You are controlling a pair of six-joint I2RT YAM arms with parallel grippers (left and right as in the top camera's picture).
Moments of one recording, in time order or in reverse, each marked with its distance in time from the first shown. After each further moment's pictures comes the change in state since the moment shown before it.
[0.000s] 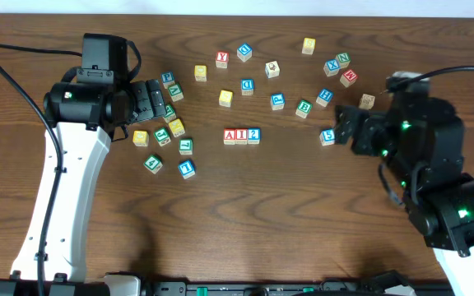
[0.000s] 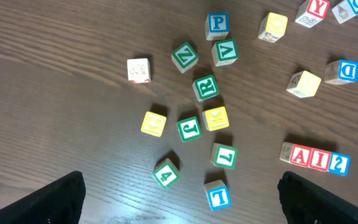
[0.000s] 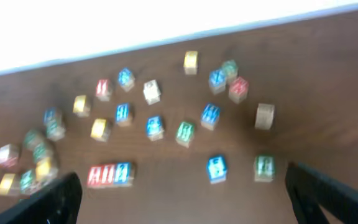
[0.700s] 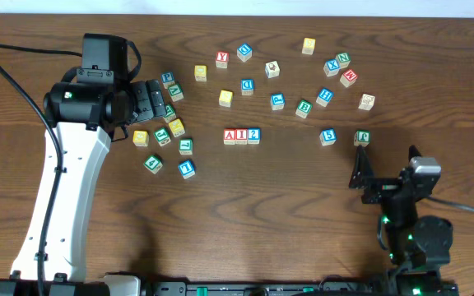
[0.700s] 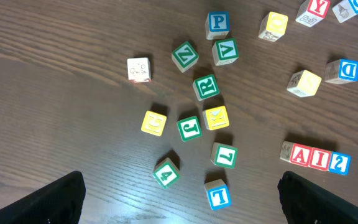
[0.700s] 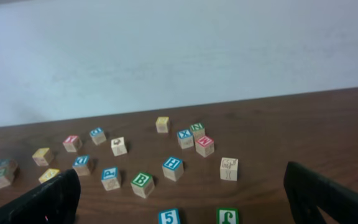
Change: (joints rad) left arm 0.000 0.000 0.000 -0.002 0.000 0.000; right arm -0.202 -0.706 -0.963 0.767 -0.089 -0.169
